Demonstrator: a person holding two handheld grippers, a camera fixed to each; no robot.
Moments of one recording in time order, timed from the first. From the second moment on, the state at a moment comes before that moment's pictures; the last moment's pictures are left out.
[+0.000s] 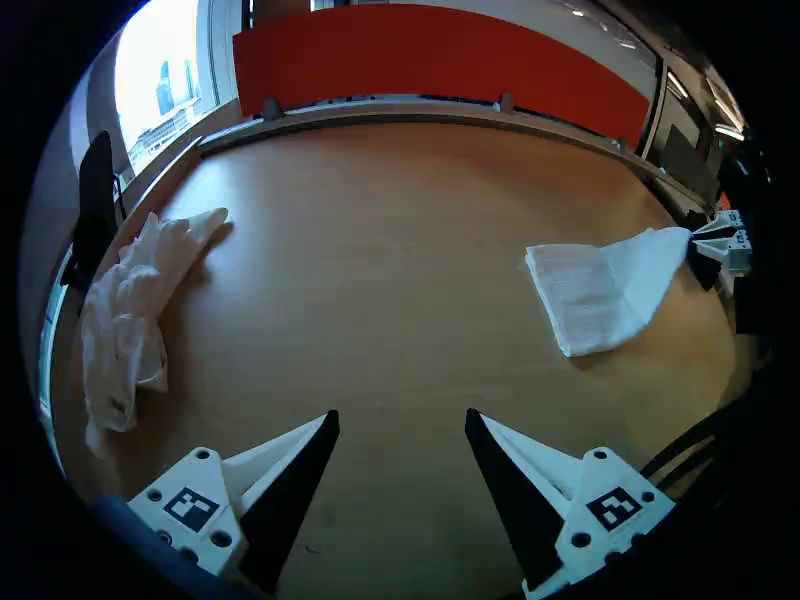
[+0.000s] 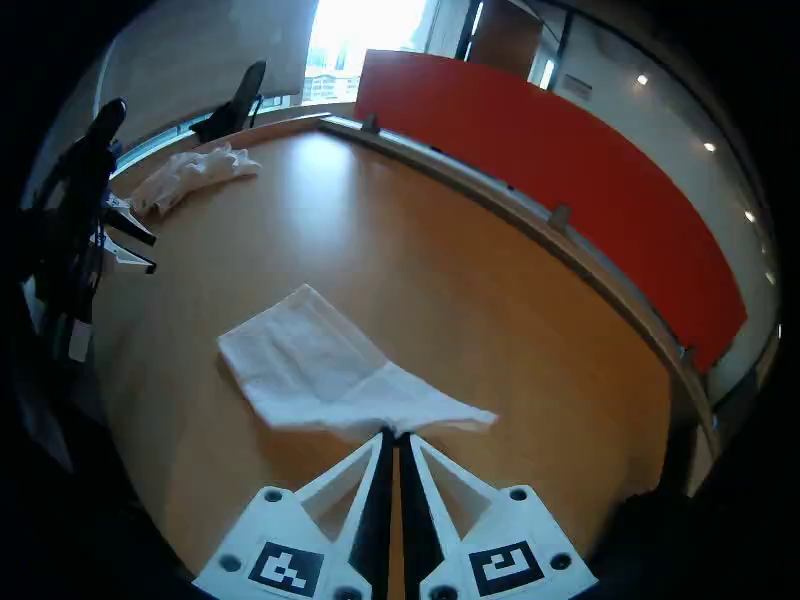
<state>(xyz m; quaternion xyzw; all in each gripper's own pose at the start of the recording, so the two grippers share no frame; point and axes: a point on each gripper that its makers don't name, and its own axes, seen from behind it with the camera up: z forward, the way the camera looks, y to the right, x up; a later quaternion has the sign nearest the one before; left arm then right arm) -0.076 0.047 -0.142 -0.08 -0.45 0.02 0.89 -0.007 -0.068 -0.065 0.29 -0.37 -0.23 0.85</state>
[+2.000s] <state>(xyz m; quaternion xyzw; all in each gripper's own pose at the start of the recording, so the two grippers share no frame) -0.051 0.019 -0.158 -0.05 -0.43 -0.01 0.90 -0.053 -0.228 -0.074 0.44 -0.38 -0.25 0.78</state>
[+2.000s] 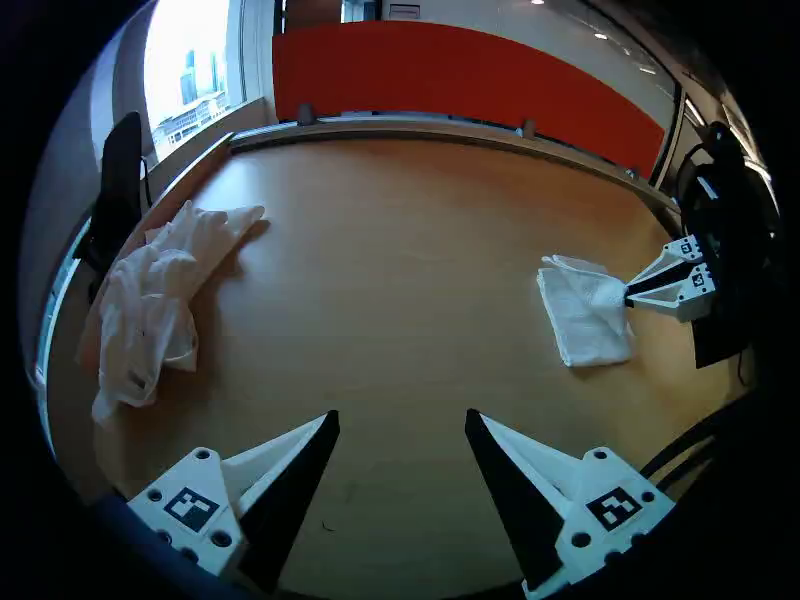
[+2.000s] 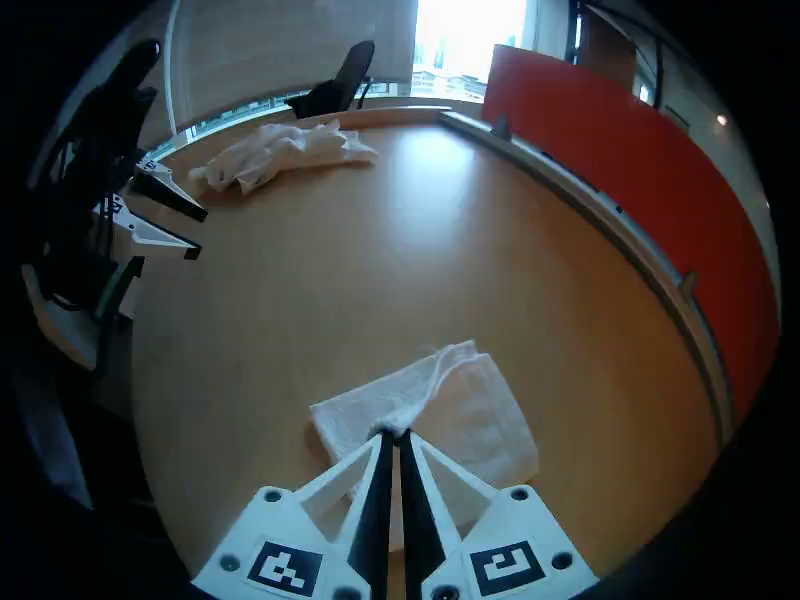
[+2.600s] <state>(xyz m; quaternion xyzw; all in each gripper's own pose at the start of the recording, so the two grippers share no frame) -0.053 0.023 -0.160 -0.05 -0.44 -0.02 0.90 -0.060 -0.225 -0.080 0.44 -0.39 -0.23 0.78</state>
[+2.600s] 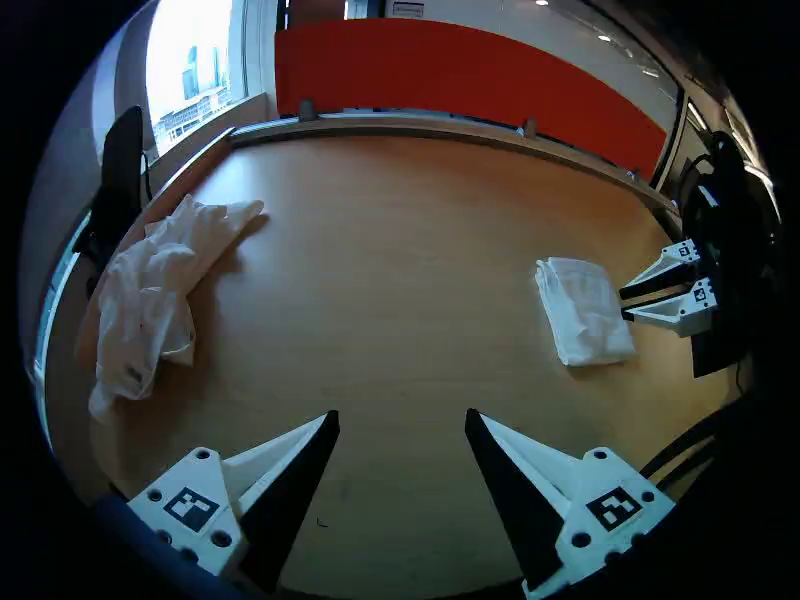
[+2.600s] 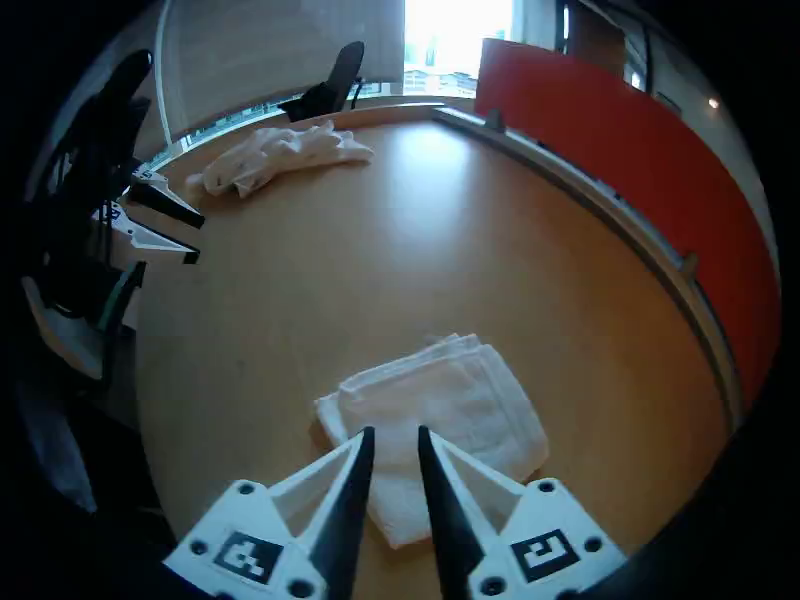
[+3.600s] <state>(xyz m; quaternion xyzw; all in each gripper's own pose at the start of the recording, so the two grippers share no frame) -0.050 0.031 -0.156 -0.06 -0.44 -0.01 0.90 -0.094 -0.171 -0.099 0.39 -0.43 -0.23 0.79</state>
